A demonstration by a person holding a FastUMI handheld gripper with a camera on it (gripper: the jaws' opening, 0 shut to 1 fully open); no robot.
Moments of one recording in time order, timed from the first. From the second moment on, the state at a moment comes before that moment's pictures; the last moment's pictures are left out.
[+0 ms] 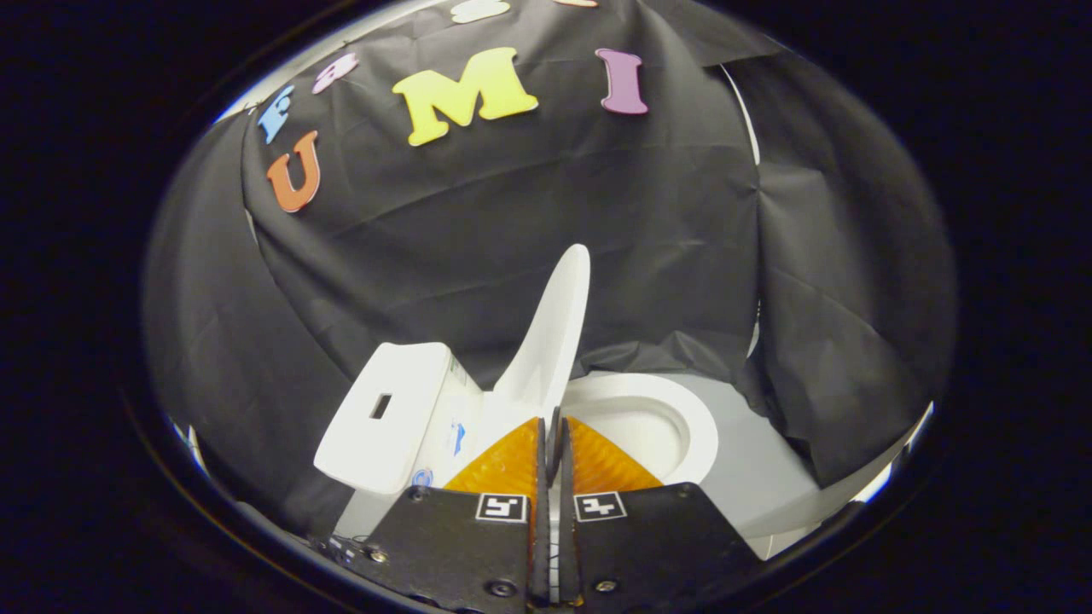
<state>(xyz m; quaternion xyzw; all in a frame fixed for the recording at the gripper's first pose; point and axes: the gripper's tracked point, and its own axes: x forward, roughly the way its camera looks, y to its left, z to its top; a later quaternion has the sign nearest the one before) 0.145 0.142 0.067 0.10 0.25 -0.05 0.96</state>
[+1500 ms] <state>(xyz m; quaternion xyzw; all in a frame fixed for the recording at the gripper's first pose) 0.165 0.339 0.099 -0.04 0.23 0.00 0.97</state>
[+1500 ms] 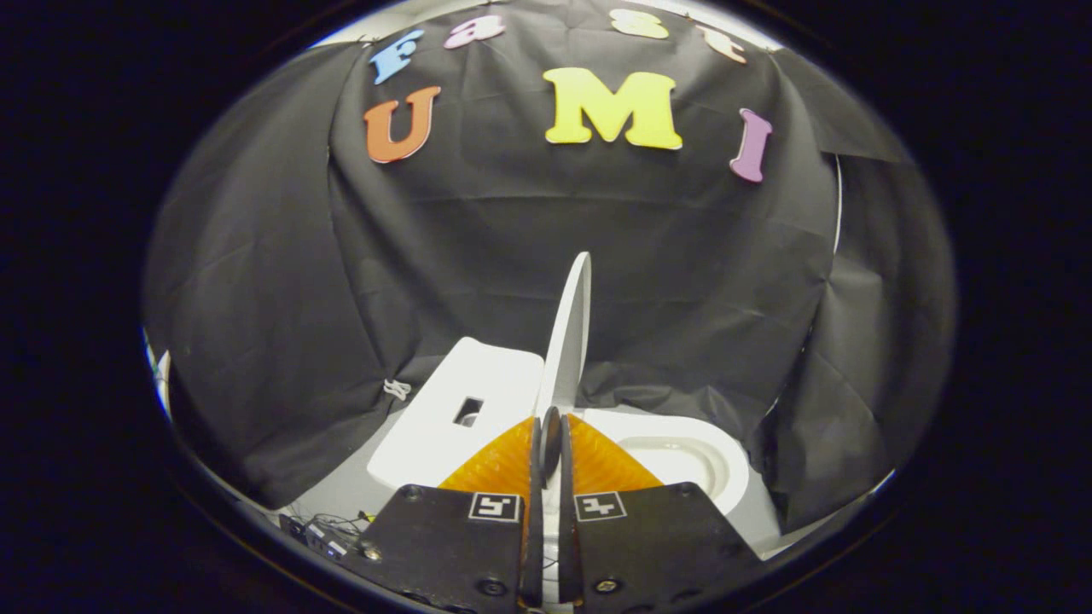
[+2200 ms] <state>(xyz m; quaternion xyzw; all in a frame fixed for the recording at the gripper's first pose) 0.176 0.409 0.083 -0.10 0.24 0.02 0.97</state>
